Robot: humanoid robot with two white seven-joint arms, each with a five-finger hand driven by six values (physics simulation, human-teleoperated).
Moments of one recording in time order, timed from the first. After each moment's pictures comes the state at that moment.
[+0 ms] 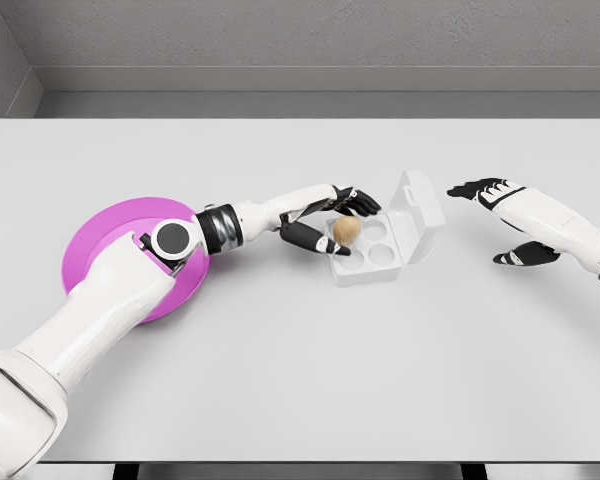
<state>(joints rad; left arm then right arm) -0.74 0.20 -0.87 -0.93 0.29 -0.39 -0.52 -0.29 -0.85 0.43 -1.41 0.33 -0.52 0.17</state>
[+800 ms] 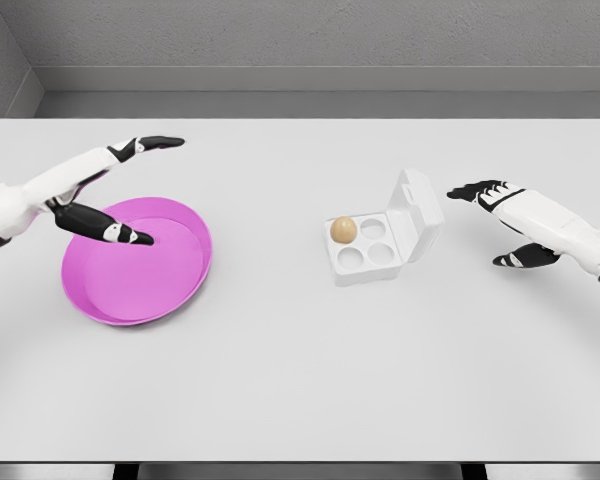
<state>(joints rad) -0.41 0.84 -0.47 -1.46 0.39 -0.60 -0.51 -0.29 -0.85 0.43 -1.42 0.33 -0.52 0.17</state>
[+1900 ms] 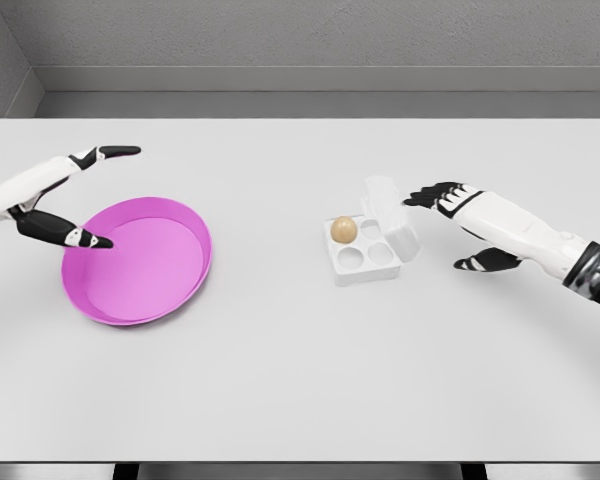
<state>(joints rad) -0.34 0.87 -0.38 -1.39 0.31 -0.61 -0.52 -0.29 -0.80 0.46 -1.53 0.34 -0.53 0.17</state>
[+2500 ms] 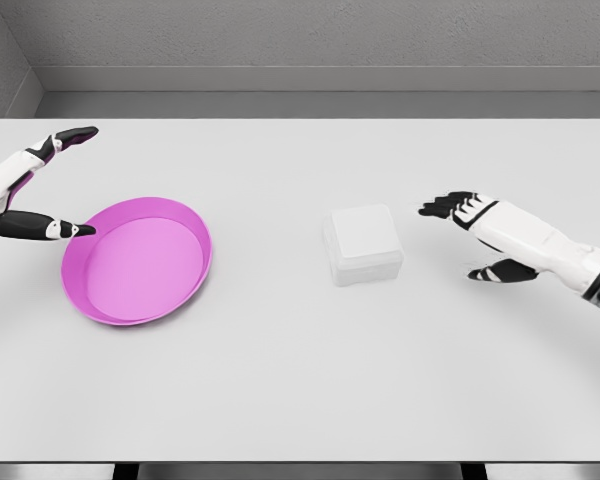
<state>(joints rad) -0.22 0.73 -0.11 -1.36 0.26 -0.61 -0.52 -0.19 -0.85 0.37 -1.55 0.34 -0.59 0.17</state>
